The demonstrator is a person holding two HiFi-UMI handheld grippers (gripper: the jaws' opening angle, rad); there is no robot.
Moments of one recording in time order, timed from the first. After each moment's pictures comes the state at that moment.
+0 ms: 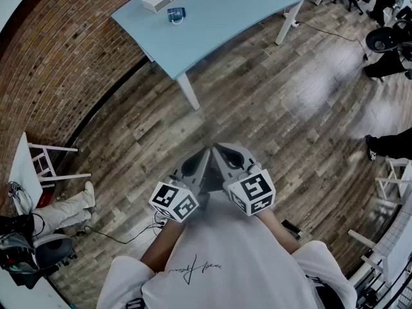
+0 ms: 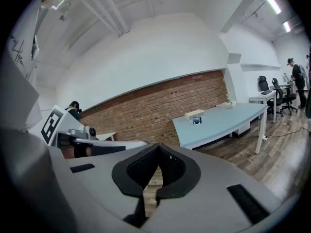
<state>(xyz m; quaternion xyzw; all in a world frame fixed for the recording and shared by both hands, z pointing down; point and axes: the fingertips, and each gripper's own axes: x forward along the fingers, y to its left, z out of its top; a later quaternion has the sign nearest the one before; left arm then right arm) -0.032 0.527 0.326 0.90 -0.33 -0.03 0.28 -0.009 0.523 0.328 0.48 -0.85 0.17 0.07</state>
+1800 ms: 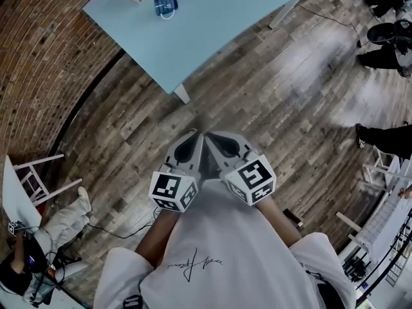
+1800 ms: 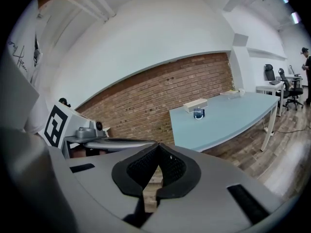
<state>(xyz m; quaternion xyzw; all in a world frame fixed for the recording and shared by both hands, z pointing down) -0.046 0.349 0.357 0.90 -0.34 0.07 0.27 -0.032 0.356 0.349 0.46 -0.85 0.22 0.13</state>
